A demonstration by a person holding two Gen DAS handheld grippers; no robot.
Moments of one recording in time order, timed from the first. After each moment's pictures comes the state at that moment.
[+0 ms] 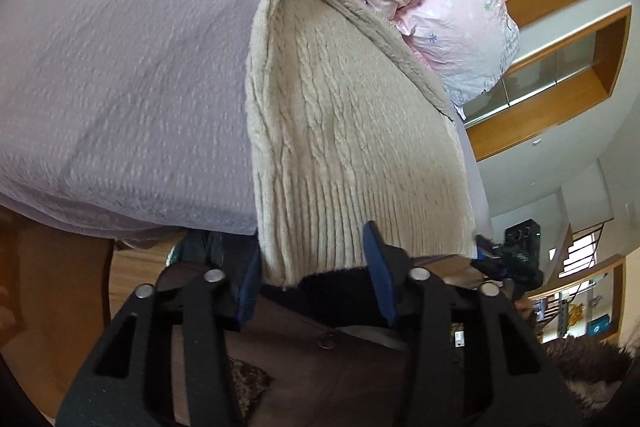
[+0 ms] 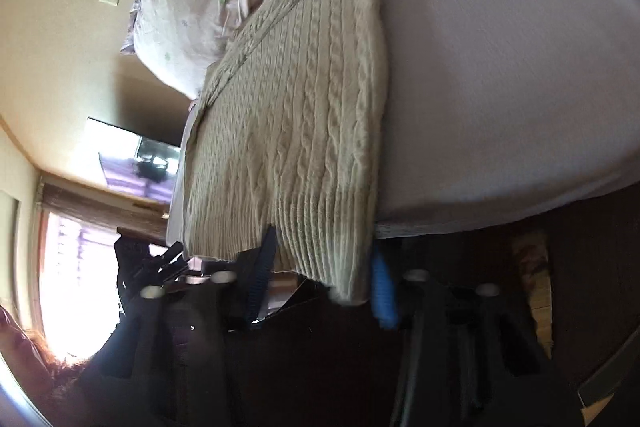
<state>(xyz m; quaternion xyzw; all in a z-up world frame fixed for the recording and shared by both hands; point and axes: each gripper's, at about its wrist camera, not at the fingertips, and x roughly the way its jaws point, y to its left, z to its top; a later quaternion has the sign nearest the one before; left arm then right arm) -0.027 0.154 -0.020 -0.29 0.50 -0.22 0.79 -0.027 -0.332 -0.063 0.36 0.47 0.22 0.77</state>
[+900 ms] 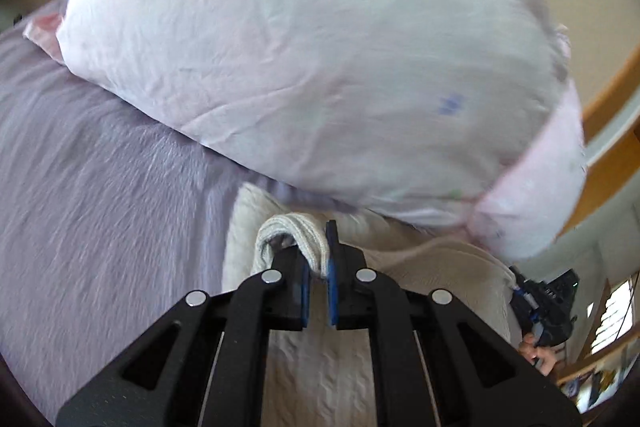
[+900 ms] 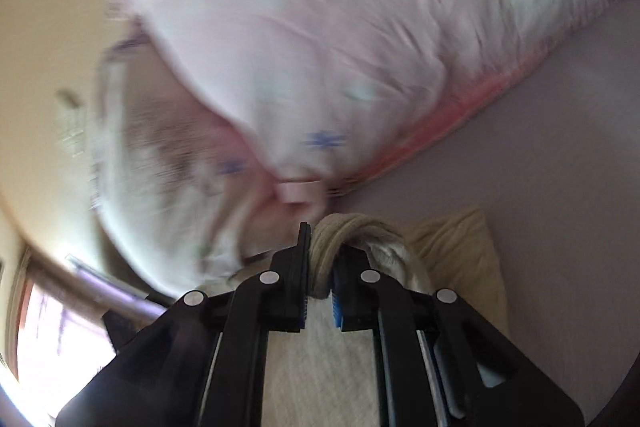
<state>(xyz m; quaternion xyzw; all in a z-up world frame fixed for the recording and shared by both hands) 0.315 0.157 0.034 -0.29 0.40 -0.13 0.86 0.288 -0.354 -0.004 0.41 0.31 0.12 0.85</state>
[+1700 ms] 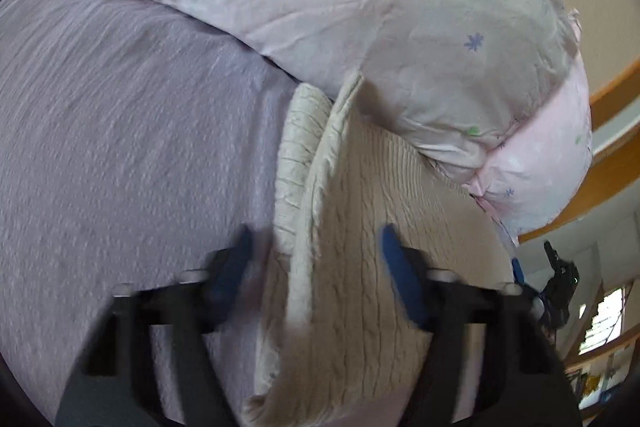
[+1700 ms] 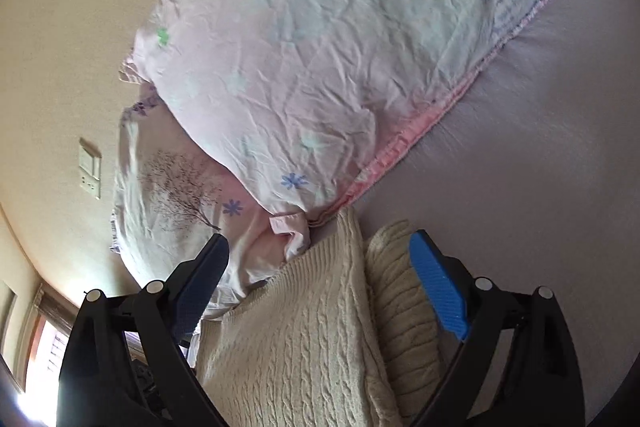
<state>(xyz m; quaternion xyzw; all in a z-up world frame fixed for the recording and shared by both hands) 0.251 0.180 0.005 -0.31 0.46 -0.13 0.82 0.218 -0.403 -0.009 0.45 0.21 0.12 0.86</state>
